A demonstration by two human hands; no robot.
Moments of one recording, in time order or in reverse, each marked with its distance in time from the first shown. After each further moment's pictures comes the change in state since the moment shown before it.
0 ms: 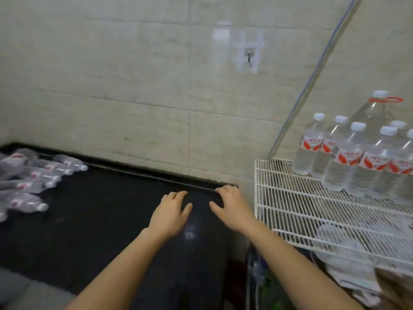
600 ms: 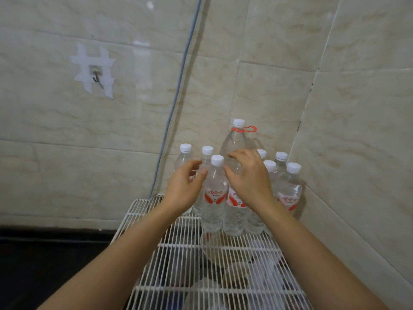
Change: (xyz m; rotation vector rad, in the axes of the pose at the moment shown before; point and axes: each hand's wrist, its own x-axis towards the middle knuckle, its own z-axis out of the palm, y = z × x) left_hand 0.170 0.402 0.106 -0.709 0.046 0.329; right_hand 0.011 0.302 -0.278 -0.107 0.656 0.066
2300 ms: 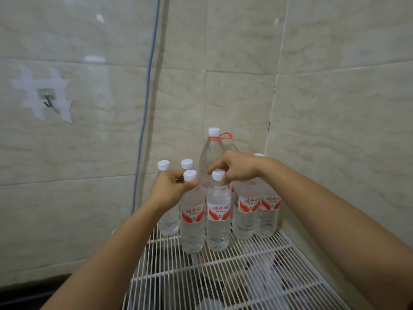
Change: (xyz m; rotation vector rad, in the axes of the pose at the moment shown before) left_hand 0.046 0.005 -0.008 -0.122 -0.256 -0.091; right_hand 0.071 0.021 -0.036 -0.039 -0.826 0.142
